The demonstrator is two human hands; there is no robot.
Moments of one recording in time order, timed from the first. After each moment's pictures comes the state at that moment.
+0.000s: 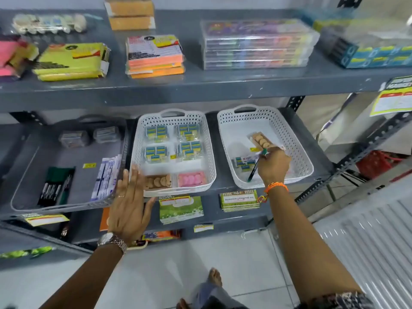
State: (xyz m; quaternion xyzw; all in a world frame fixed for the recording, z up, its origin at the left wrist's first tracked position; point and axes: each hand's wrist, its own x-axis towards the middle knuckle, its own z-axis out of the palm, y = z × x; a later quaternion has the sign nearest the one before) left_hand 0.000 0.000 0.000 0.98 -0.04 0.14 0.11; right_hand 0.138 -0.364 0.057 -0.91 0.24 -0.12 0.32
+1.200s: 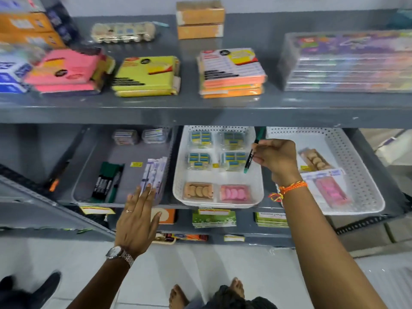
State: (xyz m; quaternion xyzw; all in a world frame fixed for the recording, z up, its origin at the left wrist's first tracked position) left_hand -0.026 0.093 -0.024 0.99 0.01 0.13 0.05; right_hand 0.176 -0.235 0.111 -0.69 0.15 0.05 0.71
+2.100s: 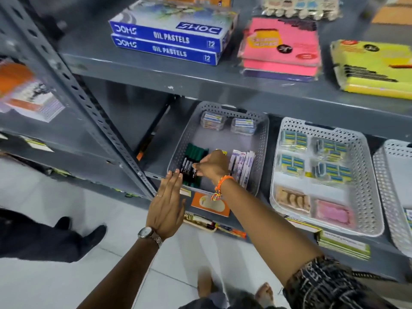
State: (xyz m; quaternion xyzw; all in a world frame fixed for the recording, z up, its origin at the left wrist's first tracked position) left_hand -0.075 0.248 -0.039 0.97 0.10 0.16 0.13; right_hand 0.111 0.164 0.007 -0.82 -0.01 0.28 0.49
